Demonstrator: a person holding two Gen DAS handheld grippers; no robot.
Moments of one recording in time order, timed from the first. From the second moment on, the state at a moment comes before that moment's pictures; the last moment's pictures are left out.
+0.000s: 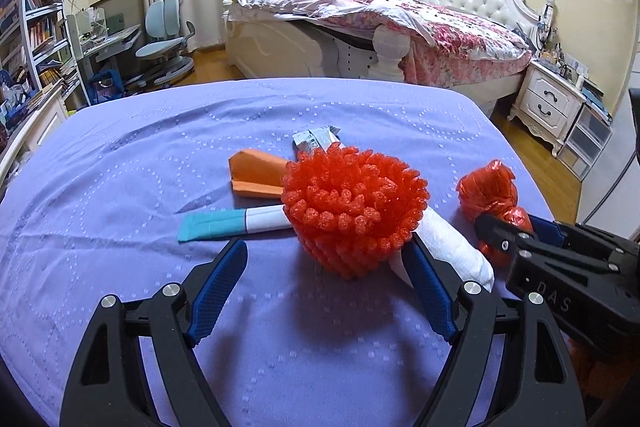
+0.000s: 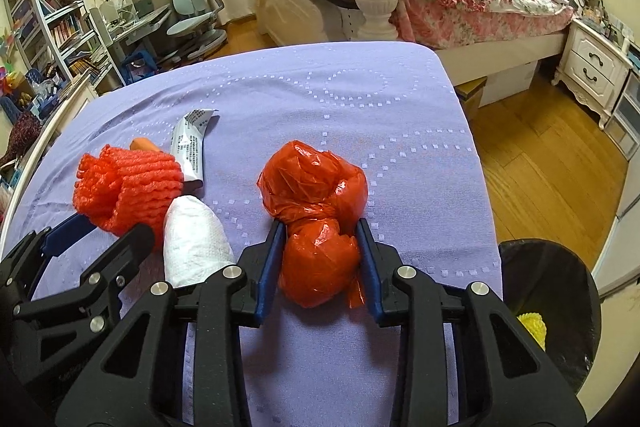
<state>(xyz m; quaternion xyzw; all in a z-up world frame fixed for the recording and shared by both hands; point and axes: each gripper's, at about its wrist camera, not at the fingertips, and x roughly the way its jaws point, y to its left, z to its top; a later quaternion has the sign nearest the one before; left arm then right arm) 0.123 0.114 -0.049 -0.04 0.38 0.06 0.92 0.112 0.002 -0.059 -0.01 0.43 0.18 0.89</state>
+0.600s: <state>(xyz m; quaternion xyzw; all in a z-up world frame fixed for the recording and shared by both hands) 0.116 0.112 -0.044 -0.05 0.37 0.02 0.93 0.110 -0.001 -0.058 0.00 0.42 0.18 0.89</state>
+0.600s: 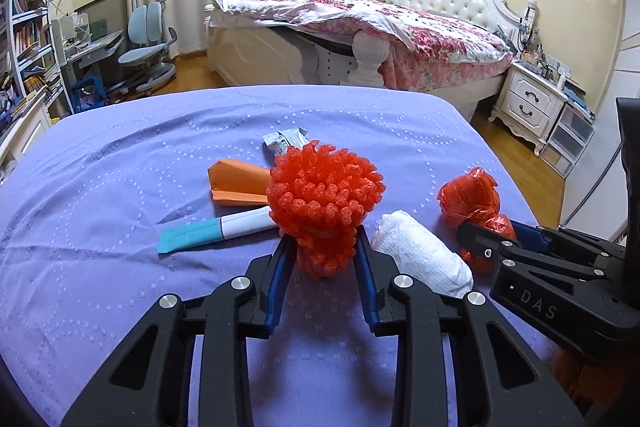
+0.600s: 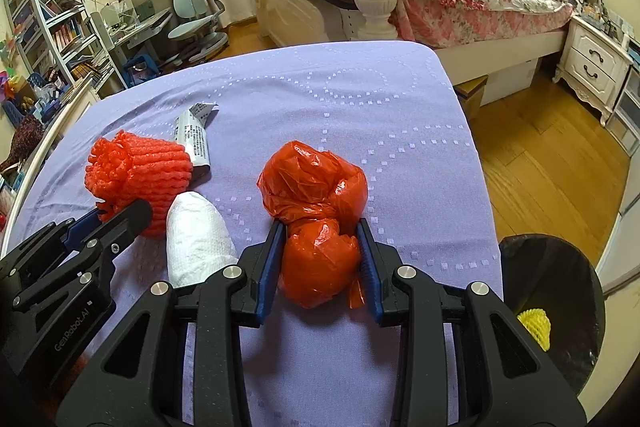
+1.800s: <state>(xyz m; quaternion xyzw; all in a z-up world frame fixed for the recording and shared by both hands) 0.023 0.042 -0.019 -0.04 0.34 -0.04 0.94 -0.007 -0.105 -0.047 0.03 0.40 0.11 0.91</state>
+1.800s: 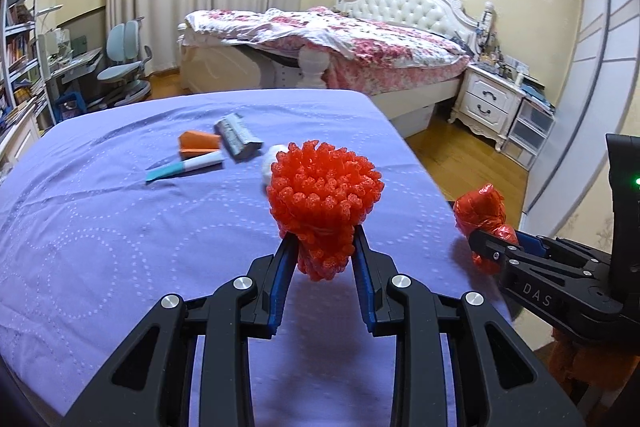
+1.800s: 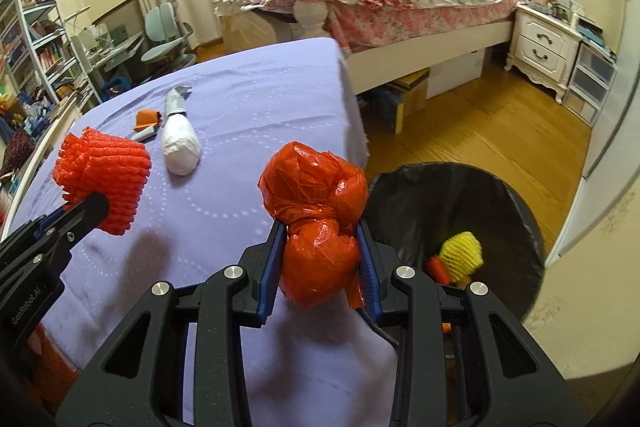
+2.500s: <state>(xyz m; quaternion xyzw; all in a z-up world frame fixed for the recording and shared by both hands) 0.049 -0.067 -0.026 0.01 0.35 -0.14 0.93 -0.014 -0.203 -0.054 0.07 0.38 0.01 0.92</state>
